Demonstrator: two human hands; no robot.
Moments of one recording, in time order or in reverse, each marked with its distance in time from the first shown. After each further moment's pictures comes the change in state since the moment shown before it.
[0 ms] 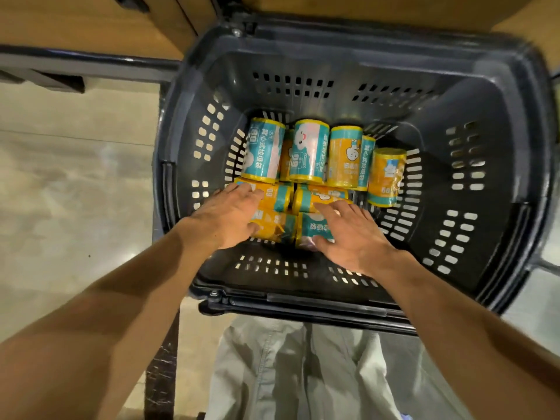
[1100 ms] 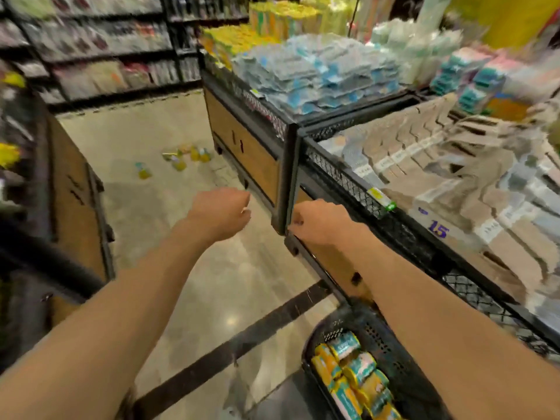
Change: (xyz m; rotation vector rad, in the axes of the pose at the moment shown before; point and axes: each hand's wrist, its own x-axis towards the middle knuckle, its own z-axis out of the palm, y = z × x) left_hand -0.724 -0.012 -0.255 -0.187 0.838 -0.962; right_hand -0.460 -0.537 -0.347 -0.699 0.314 -0.811
